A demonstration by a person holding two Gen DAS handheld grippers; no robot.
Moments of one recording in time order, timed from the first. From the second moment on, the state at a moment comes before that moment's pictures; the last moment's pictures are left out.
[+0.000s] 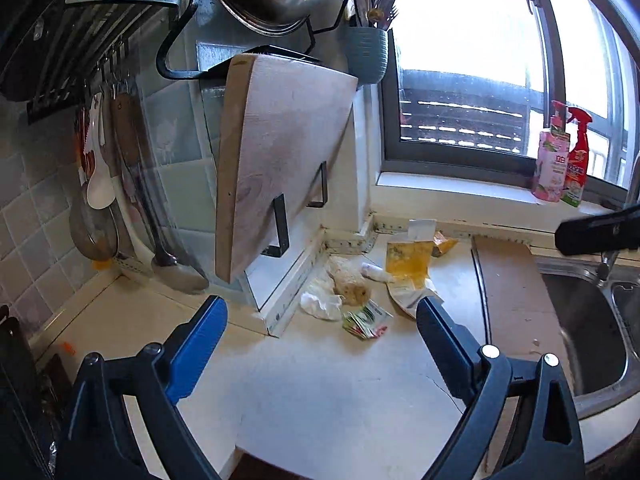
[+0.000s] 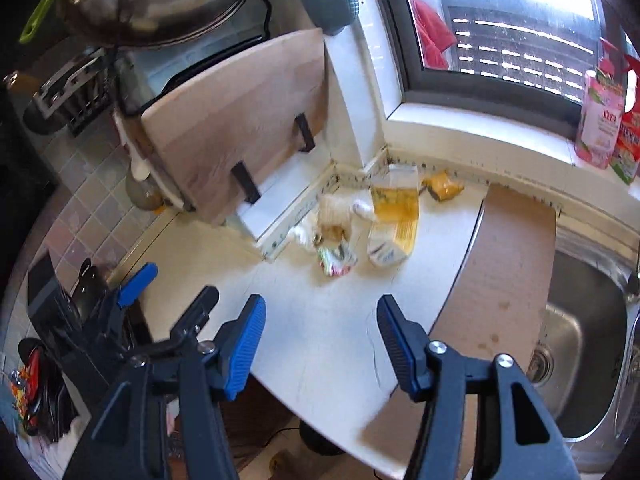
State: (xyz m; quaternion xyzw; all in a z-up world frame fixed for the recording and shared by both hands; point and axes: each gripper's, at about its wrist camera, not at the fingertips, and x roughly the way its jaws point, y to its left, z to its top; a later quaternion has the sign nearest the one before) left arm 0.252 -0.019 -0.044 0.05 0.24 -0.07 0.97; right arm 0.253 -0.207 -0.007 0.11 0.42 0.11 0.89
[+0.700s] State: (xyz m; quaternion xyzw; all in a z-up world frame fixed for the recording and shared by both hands) left arm 0.396 -0.014 -0.174 -0.04 0.29 0.00 0.96; right arm 0.455 -0.177 -0.136 0.15 0.50 0.12 0.85
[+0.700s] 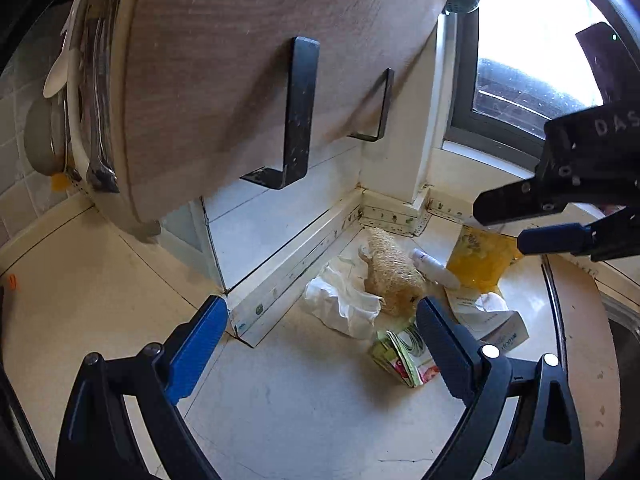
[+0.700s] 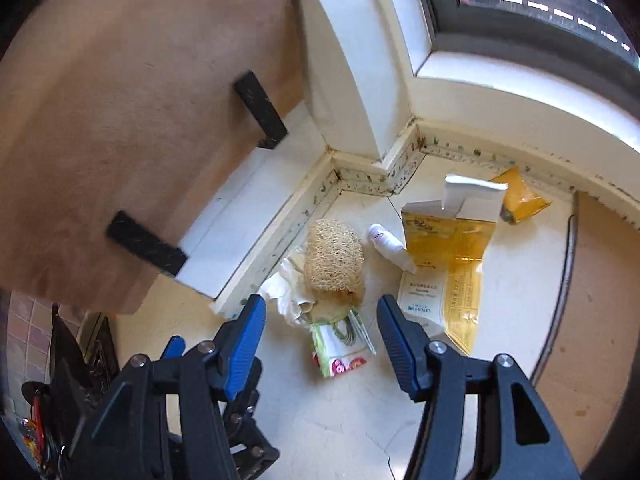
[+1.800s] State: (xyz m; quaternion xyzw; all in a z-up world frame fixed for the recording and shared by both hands) left arm 0.469 -0.003 -0.238 -0.11 0.36 0.03 0.92; right arm 0.498 -0.164 -0.223 0.17 0.54 0.11 0.82
